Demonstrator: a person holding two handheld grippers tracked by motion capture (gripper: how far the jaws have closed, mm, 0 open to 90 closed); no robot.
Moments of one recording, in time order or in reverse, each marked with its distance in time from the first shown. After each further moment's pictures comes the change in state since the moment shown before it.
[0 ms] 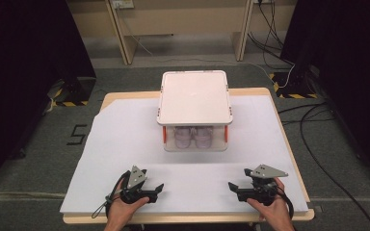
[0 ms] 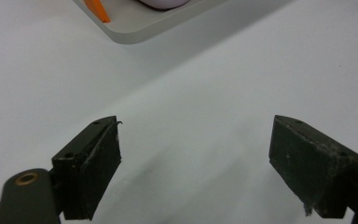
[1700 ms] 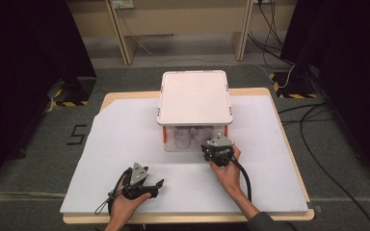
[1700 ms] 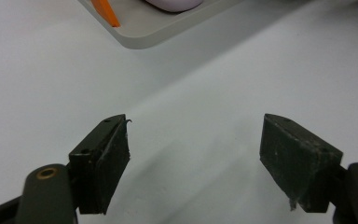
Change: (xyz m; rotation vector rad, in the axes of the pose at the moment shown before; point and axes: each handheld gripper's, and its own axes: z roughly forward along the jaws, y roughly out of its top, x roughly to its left) left arm 0.004 0.005 0.010 0.000 0.034 0.007; right arm 0.011 0.080 0.133 -0.052 -0.209 -0.169
